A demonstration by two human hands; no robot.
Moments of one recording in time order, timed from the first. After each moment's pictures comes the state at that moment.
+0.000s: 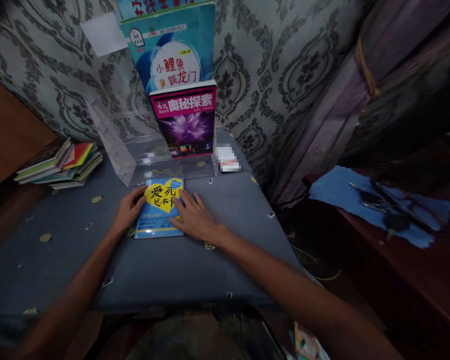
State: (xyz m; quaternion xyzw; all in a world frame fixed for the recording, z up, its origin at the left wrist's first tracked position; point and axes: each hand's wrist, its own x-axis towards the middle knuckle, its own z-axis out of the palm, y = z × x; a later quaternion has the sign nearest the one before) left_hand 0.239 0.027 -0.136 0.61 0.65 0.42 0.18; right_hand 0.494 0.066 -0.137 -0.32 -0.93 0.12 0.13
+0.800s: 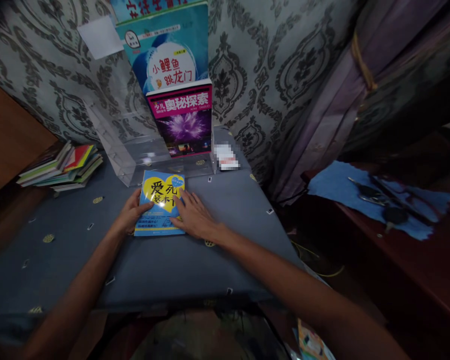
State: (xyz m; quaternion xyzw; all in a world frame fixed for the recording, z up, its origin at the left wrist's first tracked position) left_hand 0.276 0.018 -0.115 0.37 0.55 0.55 0.50; right_hand 0.495 0.068 -0.149 -0.31 -0.91 0.19 0.20
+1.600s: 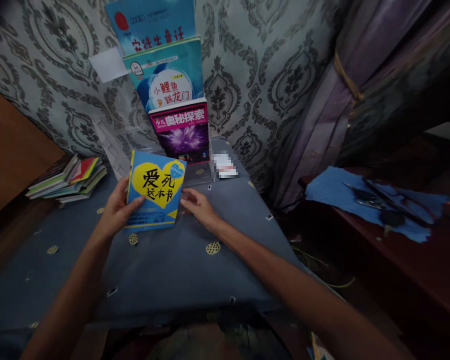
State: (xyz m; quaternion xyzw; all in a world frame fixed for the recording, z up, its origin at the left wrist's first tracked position) left_hand 0.283 0.010 -0.034 0.60 0.52 0.53 0.29; right_hand 0.494 0.096 -0.140 -0.26 -0.54 0.68 0.42
